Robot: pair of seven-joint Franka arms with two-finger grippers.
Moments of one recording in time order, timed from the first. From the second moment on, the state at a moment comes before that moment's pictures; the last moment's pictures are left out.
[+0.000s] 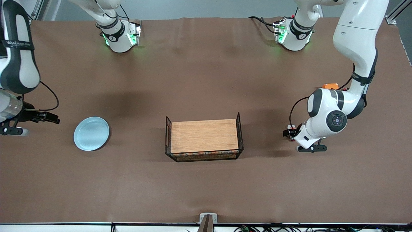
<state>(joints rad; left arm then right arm) -0.11 0.56 -0.06 -1.87 0.00 2.31 -0.18 -0.20 0.22 -0.06 -1.95 0.00 2.18 -0.18</state>
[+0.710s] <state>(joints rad) -0.11 0.61 -0.06 -1.87 0.00 2.34 -0.18 -0.21 0.45 -0.06 -2.02 0.04 2.51 -0.18</state>
